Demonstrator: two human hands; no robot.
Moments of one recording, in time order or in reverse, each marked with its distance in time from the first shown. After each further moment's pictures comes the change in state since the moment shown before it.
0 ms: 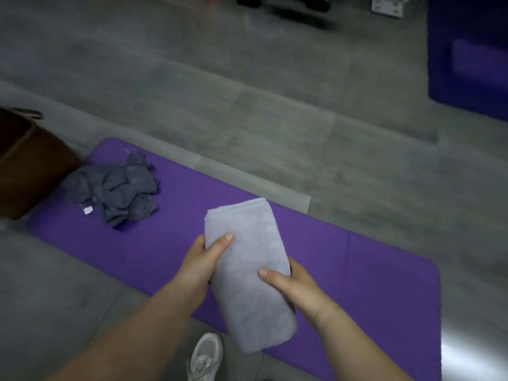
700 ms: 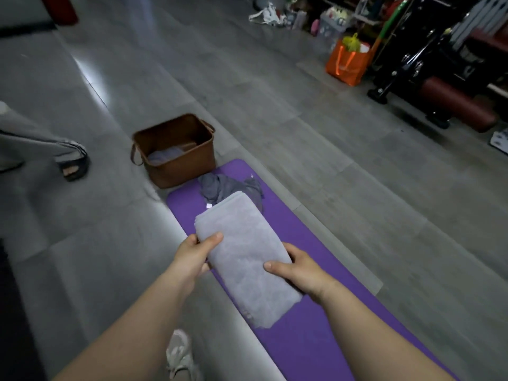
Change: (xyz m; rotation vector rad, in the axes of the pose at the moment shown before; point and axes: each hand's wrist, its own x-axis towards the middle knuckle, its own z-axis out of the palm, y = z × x) left_hand -0.151 0.108 -0.327 -0.397 0.369 0.103; right_hand -0.024 -0.147 0.327 -0.510 -0.333 -0.051
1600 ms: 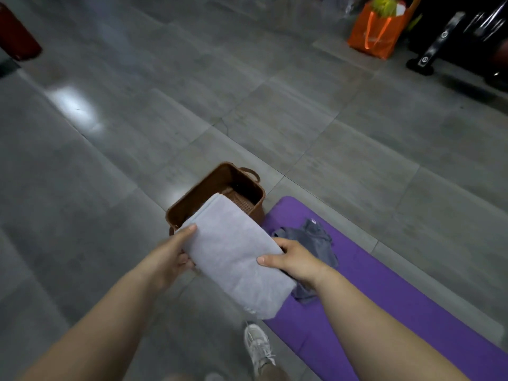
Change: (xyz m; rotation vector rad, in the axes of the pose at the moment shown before) left_hand 0.411 0.364 -0.182 0.131 -0.076 -0.162; right_hand 0.453 -0.282 0.121 0.092 -0.028 0.098
